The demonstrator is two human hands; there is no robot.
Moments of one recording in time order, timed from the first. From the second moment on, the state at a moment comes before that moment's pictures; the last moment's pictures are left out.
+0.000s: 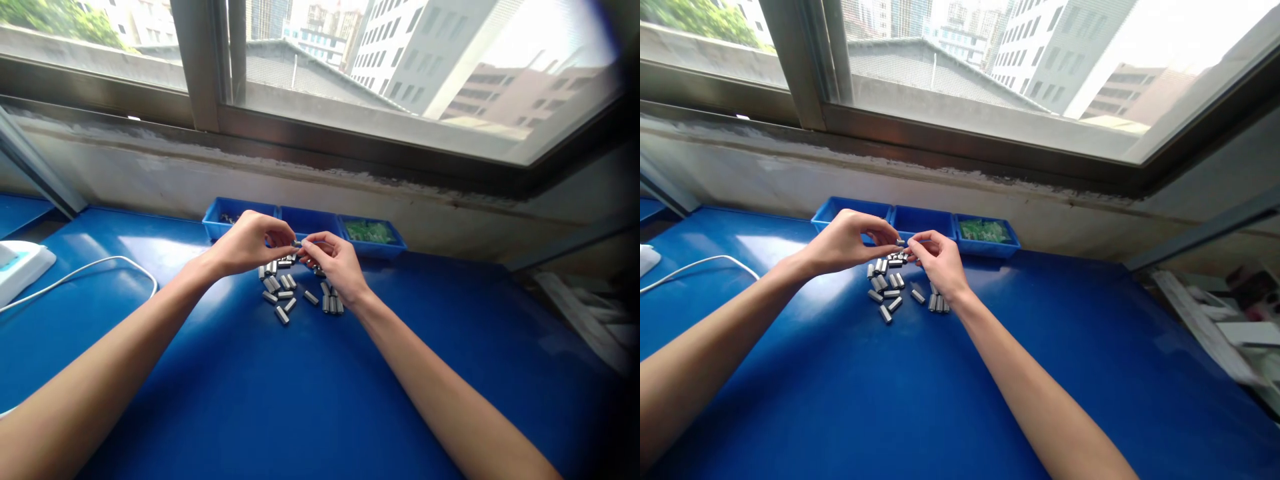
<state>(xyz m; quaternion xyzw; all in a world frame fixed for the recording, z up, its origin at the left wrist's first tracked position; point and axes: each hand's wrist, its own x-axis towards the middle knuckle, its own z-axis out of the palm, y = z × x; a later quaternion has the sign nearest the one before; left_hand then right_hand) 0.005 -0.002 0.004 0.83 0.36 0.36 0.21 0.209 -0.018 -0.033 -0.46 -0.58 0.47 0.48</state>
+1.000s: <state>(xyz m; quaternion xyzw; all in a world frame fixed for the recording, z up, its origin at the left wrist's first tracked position) -0.003 0.008 -0.020 0.89 0.42 0.13 0.07 0.217 -0.018 -0.046 -0.41 -0.88 0.02 0.24</state>
